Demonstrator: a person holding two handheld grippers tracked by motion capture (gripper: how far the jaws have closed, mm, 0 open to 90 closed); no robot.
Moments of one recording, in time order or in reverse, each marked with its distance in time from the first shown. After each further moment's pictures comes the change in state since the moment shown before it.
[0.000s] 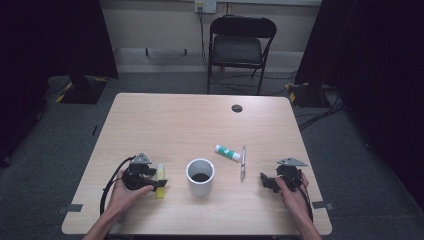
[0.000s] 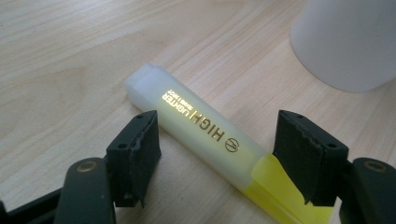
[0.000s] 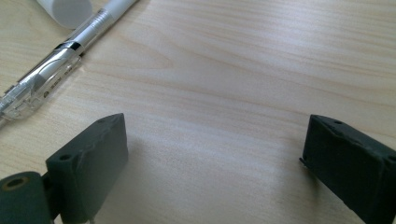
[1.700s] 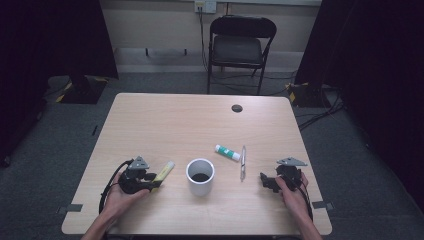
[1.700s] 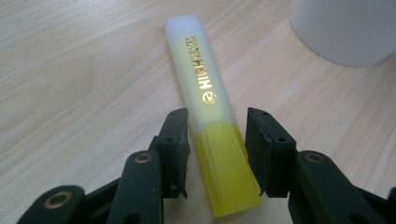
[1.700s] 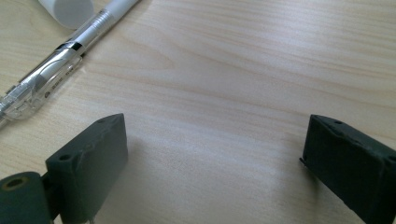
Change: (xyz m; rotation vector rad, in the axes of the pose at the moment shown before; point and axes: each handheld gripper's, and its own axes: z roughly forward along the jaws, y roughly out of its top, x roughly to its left) left arm -0.001 -0.010 -0.010 0.003 0.035 0.046; right arm 0.000 0.001 0.001 0.002 0.005 -0.003
